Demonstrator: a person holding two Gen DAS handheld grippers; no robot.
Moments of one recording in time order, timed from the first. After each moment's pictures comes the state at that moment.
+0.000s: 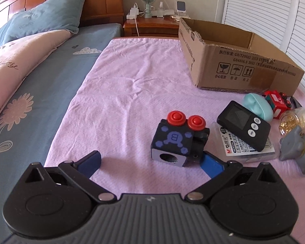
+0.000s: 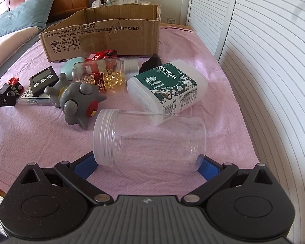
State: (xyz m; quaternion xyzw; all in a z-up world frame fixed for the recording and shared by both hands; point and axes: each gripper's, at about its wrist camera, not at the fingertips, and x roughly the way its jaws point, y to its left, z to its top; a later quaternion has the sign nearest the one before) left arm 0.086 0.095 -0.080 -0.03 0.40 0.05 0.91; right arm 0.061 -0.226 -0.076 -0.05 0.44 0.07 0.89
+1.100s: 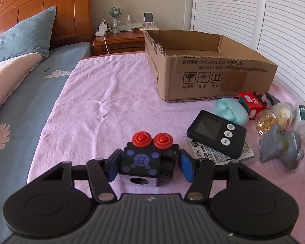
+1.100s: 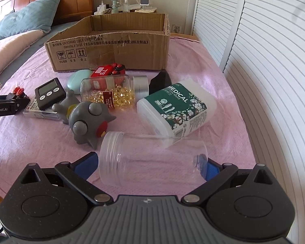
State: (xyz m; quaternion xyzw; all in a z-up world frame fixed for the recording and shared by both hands) left arm 0.099 0.080 -0.078 0.00 0.37 -0.03 0.93; right arm 0.074 -0.212 -0.061 -0.07 0.44 0.07 0.90
